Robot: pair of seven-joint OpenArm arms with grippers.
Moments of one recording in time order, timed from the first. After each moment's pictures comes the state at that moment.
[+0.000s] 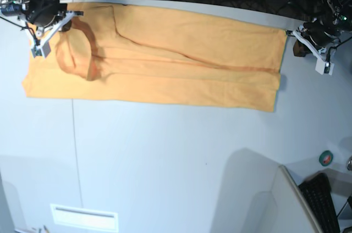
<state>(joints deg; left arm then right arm) 18.2 -15.0 -38.5 86.5 -18.3 -40.4 45.6 -26.0 -0.3 24.8 102.2 16.8 25.1 -67.2</state>
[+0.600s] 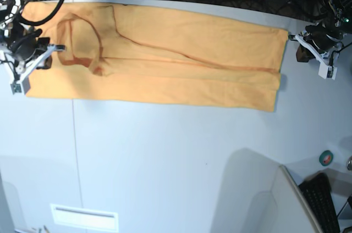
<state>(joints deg) 17.9 -14.9 -38.9 87.4 -18.5 -40.4 45.4 -16.0 2.6 29.0 105.4 16.5 25.2 -64.6</state>
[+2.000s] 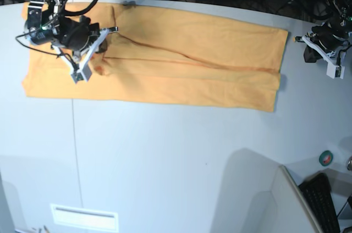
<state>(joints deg) 17.5 -14.9 -42.3 87.3 -18.5 -40.4 45.4 -17.7 0.1 10.6 97.8 16.2 24.9 -62.3</state>
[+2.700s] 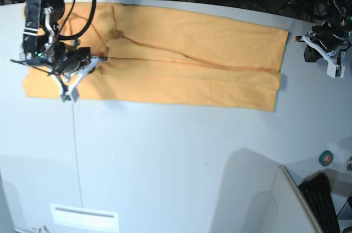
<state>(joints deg) 17.6 -14.9 -42.4 87.3 -18.5 -40.4 45.4 -9.0 2.4 8.9 86.9 16.6 16.2 -59.1</state>
